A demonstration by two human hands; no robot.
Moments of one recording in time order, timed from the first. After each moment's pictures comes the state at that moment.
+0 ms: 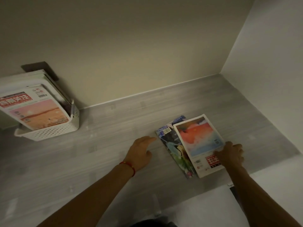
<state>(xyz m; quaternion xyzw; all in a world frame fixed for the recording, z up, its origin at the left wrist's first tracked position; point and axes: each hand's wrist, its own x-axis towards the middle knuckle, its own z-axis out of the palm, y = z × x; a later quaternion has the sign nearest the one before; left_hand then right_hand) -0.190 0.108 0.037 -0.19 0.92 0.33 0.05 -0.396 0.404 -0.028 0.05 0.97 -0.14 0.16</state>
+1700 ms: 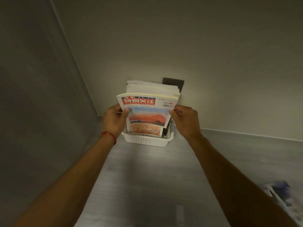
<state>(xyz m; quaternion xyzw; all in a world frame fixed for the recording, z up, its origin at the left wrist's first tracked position) 0.033 -0.328 0.135 -0.45 0.68 0.44 -0.37 -0.177 -0.194 0.146 -0.46 0.79 -0.40 0.05</state>
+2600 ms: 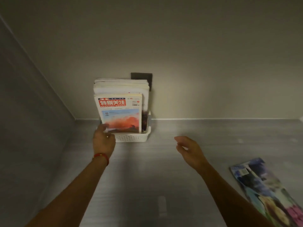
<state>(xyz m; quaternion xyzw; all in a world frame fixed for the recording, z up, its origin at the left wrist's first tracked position) 0.006 -0.257 0.075 -0.56 0.67 0.38 -0.32 -0.225 -0.034 0.041 -0.35 0.80 -0.43 0.24</state>
